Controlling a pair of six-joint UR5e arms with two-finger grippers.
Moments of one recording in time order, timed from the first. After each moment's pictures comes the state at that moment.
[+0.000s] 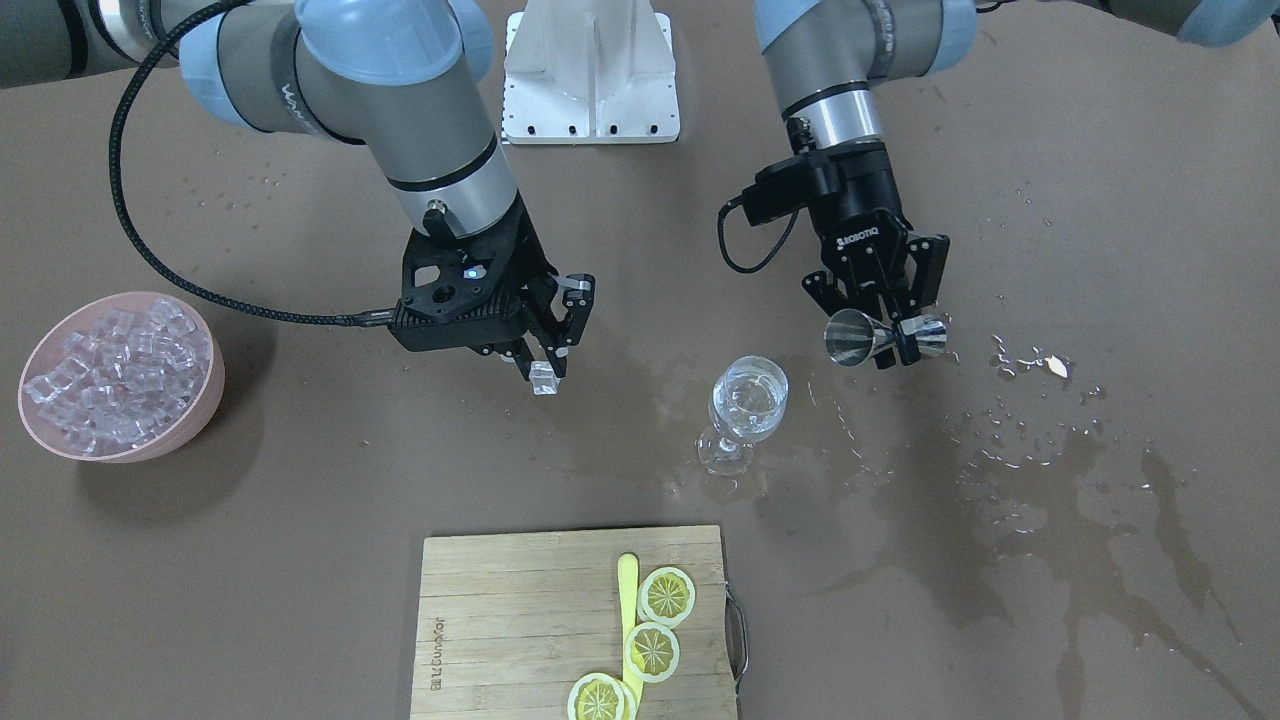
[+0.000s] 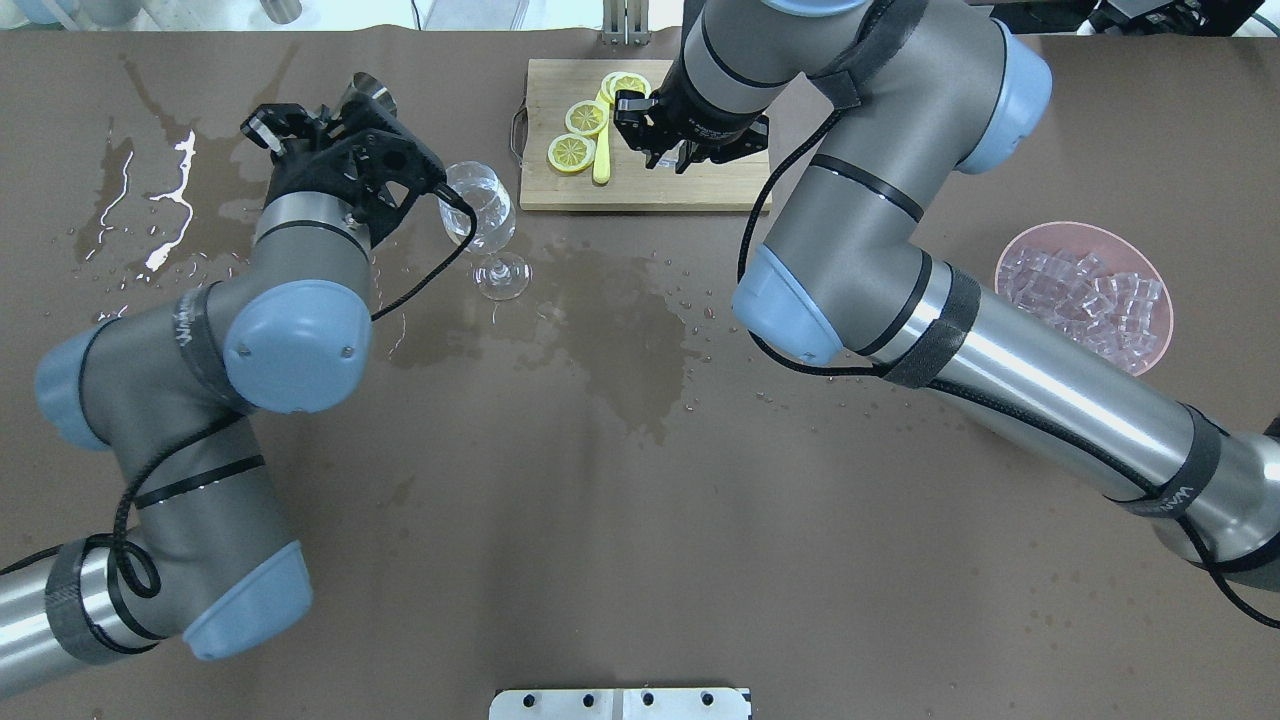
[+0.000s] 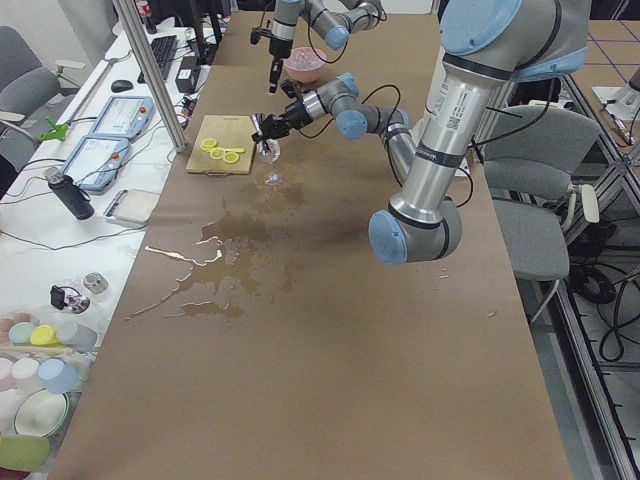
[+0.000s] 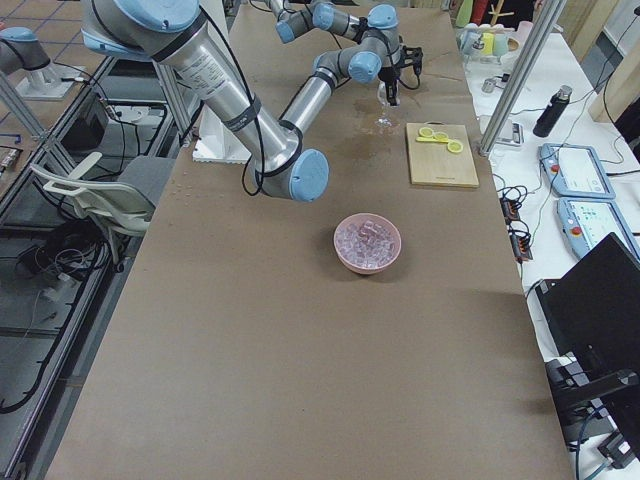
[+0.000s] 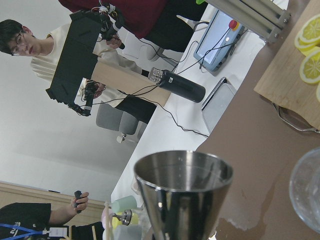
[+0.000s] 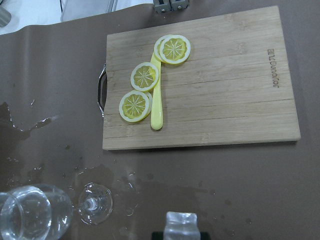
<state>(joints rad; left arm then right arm) -0.57 -1.99 -1.93 -1.70 -0.83 -0.37 0.78 -0.71 1.60 -1.49 1.96 1.17</state>
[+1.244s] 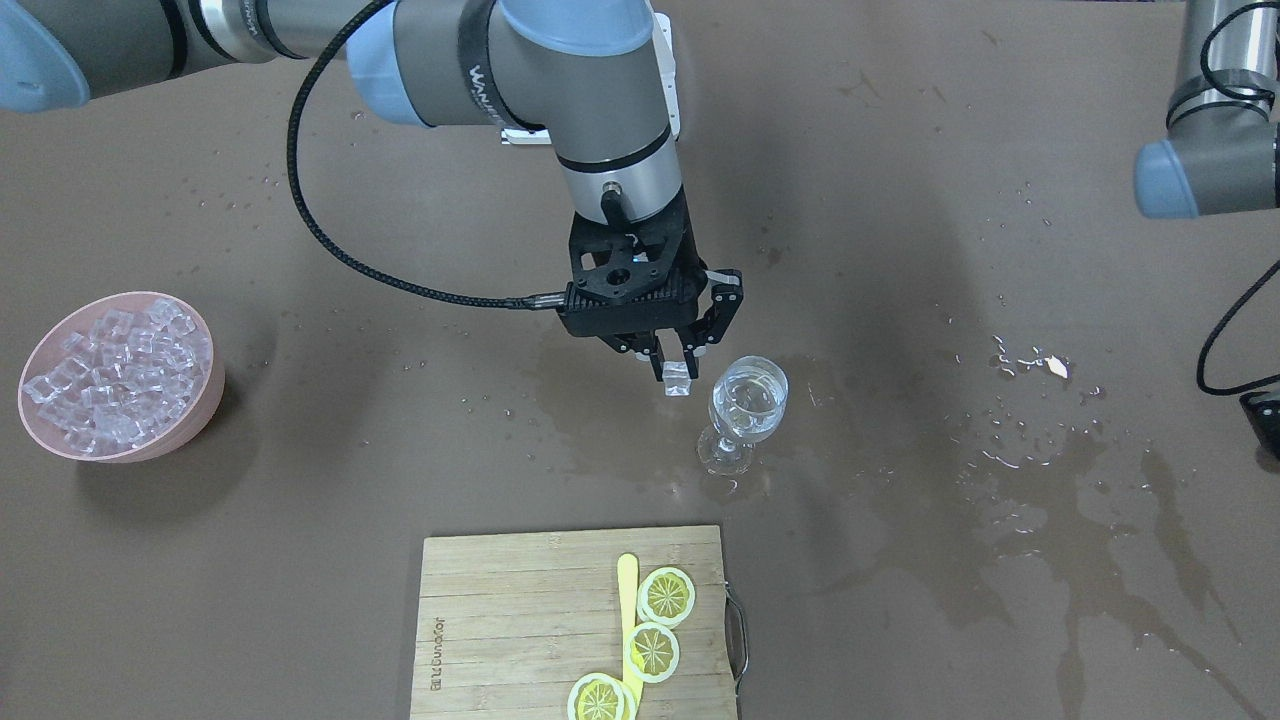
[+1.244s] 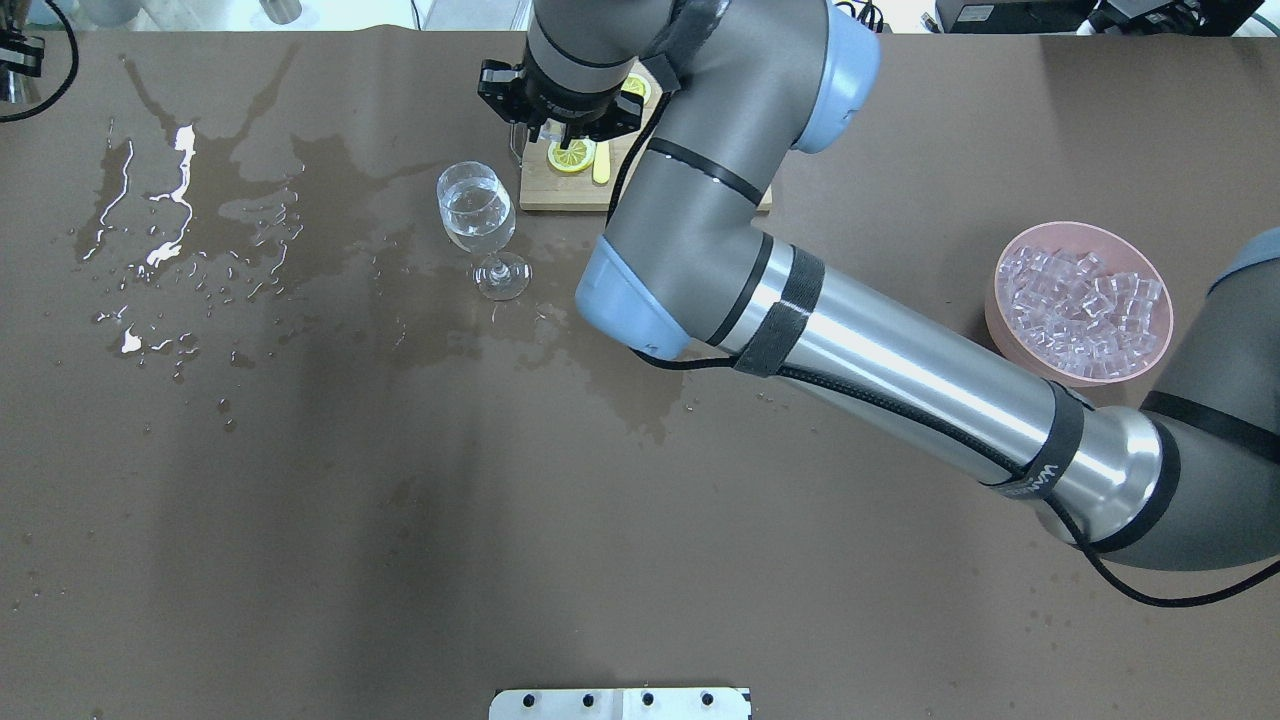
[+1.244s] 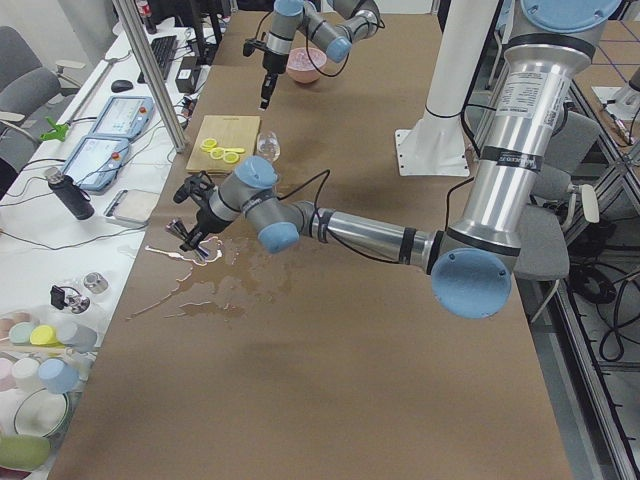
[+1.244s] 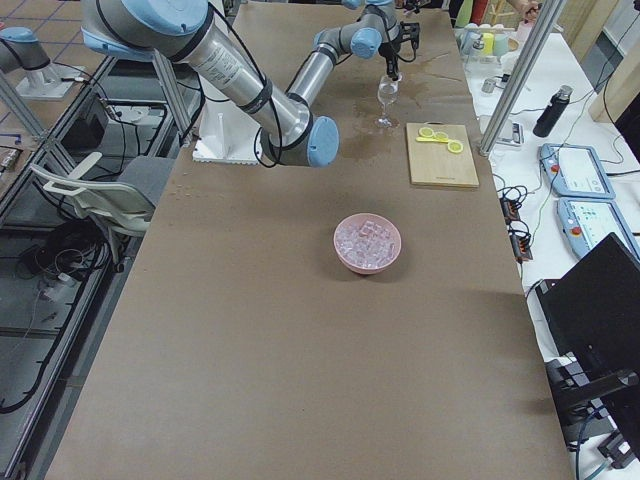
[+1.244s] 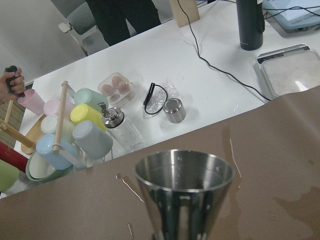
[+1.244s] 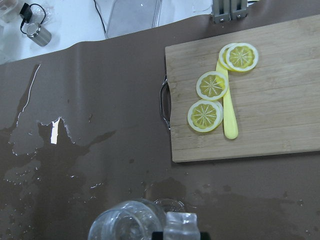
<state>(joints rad) -1.25 -1.78 -1.44 -2.46 -1.78 -0.53 0.67 -0.48 1.39 -1.43 1.82 1.28</state>
